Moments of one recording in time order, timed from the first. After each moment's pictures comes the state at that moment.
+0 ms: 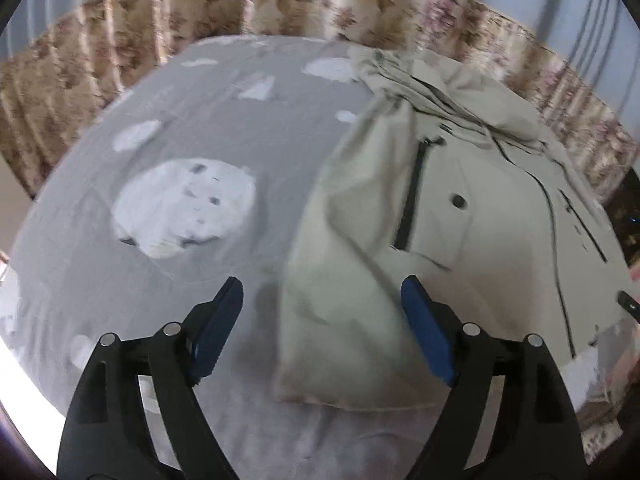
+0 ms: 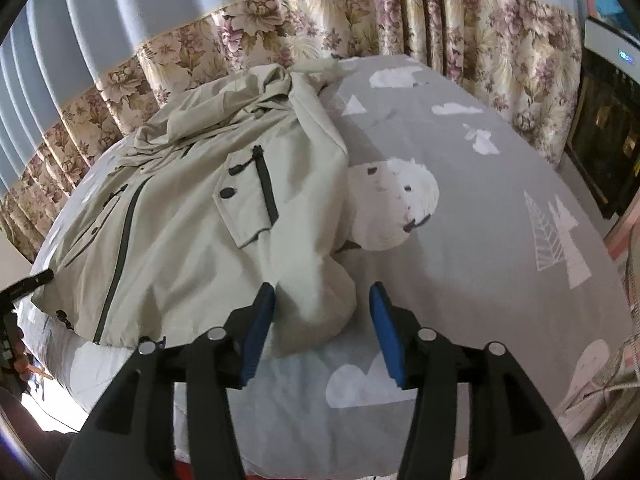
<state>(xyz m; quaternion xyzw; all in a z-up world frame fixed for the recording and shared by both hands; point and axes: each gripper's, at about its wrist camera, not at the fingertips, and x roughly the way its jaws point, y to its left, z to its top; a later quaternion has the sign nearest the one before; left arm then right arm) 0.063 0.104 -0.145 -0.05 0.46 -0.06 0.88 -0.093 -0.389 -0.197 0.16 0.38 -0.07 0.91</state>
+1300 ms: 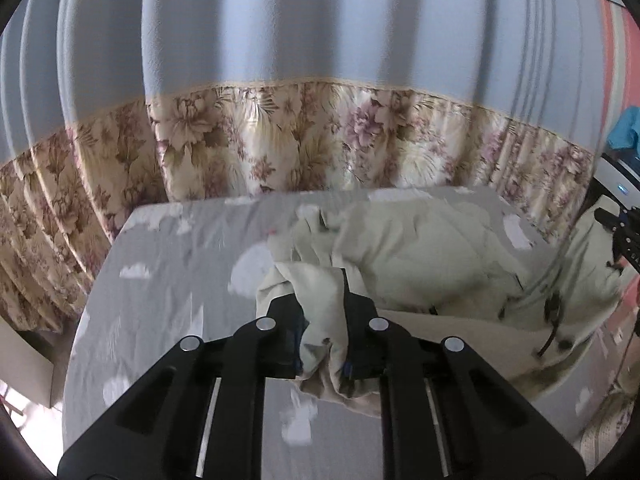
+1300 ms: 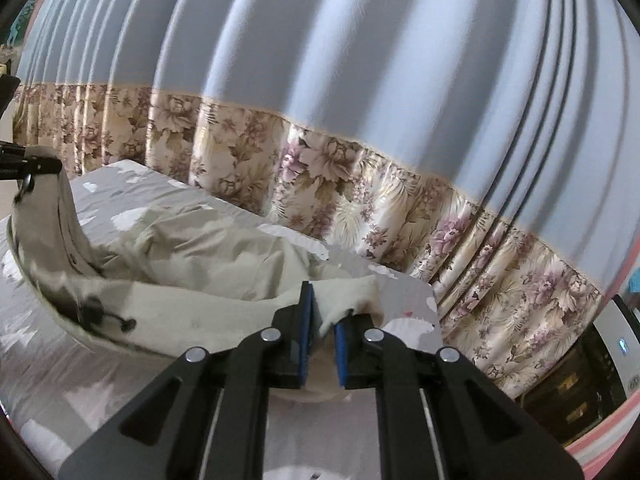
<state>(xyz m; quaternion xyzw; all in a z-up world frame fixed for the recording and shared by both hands) 0.211 0.033 0.024 0.02 0.33 -0.14 0.93 0.073 -0.365 0.011 -0.13 0.23 -0.04 0.96</state>
